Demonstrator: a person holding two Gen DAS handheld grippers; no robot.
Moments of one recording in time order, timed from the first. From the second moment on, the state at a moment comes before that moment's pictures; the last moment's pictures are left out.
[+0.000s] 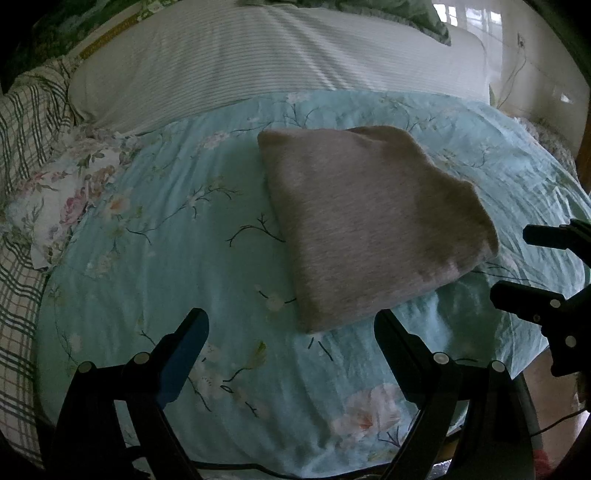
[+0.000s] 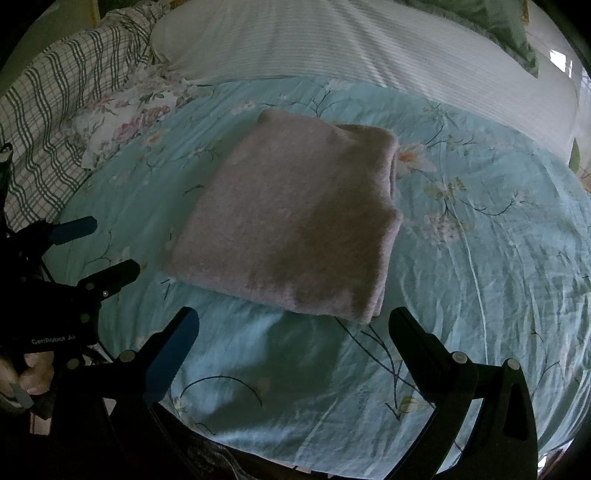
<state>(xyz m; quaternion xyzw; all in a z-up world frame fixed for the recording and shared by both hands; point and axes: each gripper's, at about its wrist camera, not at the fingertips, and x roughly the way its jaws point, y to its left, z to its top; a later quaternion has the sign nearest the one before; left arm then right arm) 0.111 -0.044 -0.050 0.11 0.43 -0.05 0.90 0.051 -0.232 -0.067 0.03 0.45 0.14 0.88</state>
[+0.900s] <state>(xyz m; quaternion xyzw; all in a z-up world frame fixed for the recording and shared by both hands) 0.110 -0.046 -0.046 0.11 0.42 -0.06 0.90 0.052 -0.231 -0.063 0.03 0.45 0.14 0.88</state>
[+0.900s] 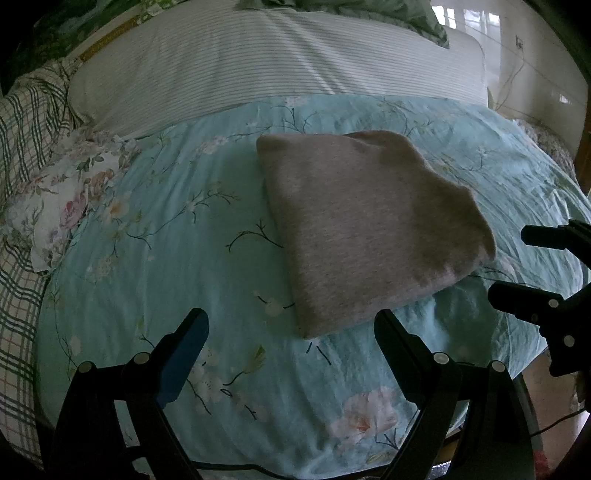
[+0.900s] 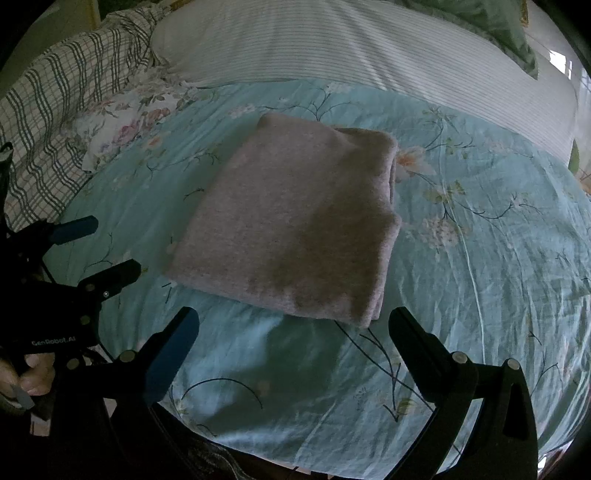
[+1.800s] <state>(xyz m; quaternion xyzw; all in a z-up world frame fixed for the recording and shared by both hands) 0.111 -0.050 -0.044 0.11 0.42 -0.06 0.90 0.052 -0.232 -0.062 0.03 0.45 0.14 0.88</state>
